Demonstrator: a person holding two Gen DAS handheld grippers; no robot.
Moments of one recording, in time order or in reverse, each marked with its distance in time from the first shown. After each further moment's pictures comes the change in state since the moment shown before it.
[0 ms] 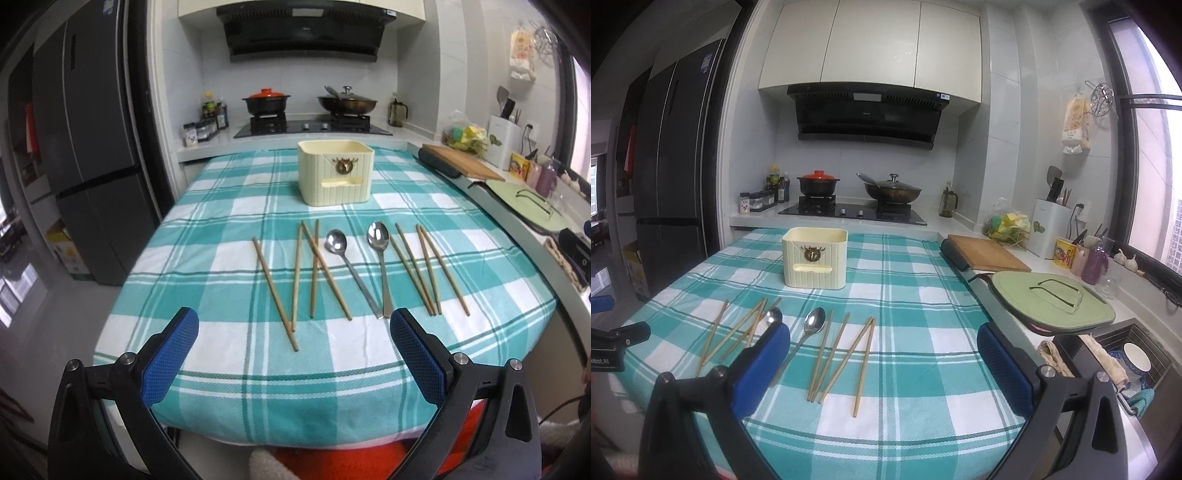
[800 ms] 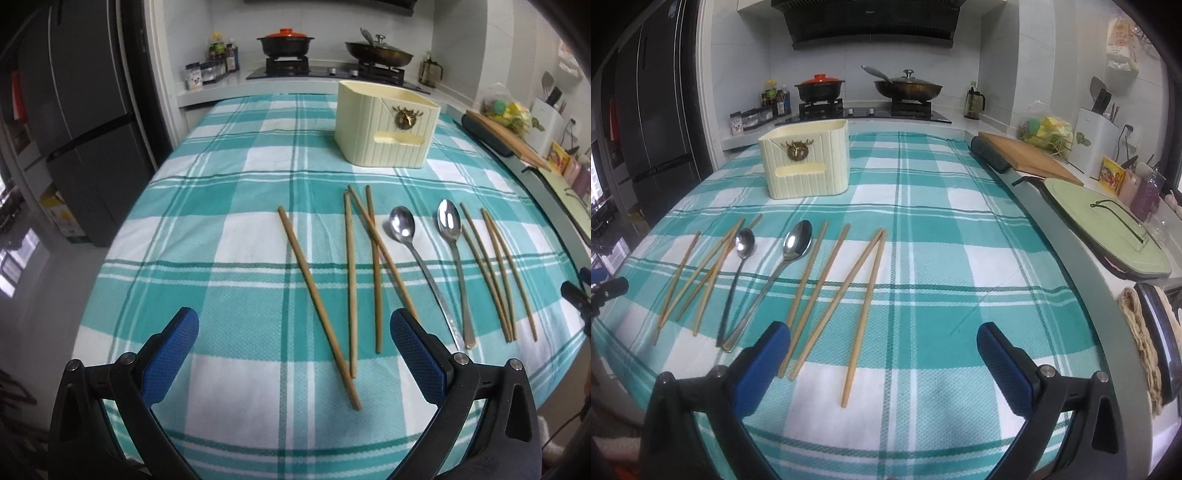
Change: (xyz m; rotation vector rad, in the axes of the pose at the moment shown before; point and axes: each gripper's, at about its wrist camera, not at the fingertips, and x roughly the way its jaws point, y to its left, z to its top) left arm 0.144 0.053 0.032 -0.066 0.218 0.016; right arm 0.152 -0.011 -0.040 0.021 0.391 0.090
